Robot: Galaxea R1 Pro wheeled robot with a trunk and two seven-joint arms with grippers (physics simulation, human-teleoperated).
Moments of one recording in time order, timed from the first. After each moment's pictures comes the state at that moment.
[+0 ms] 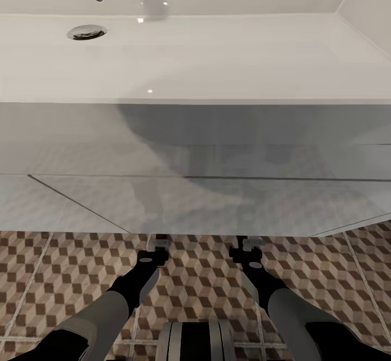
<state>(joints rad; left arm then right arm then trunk) -0.77 -0.14 -0.21 -0.37 0.13 0.15 0.32 -0.82 0.11 -0.02 -0.22 0.07 -0.10 -0.21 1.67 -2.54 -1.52</state>
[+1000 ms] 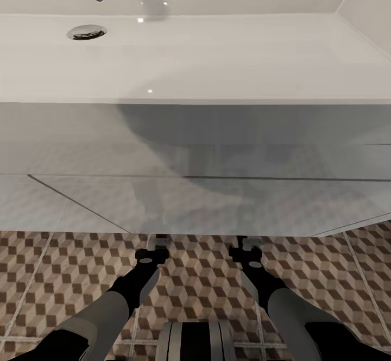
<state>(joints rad) -0.77 -0.14 -0.21 -0.37 0.13 0.10 0.32 -0.82 0.11 -0.02 -0.22 0.07 -0.10 -0.21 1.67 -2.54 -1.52</state>
